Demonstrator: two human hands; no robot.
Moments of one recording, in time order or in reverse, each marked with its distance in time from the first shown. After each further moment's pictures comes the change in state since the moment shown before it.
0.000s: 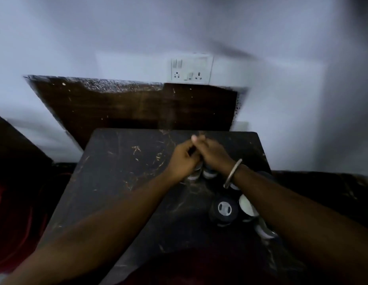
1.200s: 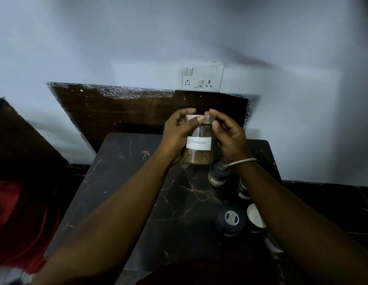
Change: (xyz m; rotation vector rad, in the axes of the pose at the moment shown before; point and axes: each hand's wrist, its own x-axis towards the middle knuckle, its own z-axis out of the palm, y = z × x) left_hand 0.036 0.065 -0.044 -0.558 0.242 -0.052; right_hand 0.007 -0.028 -0.026 0.658 0.184 -0.426
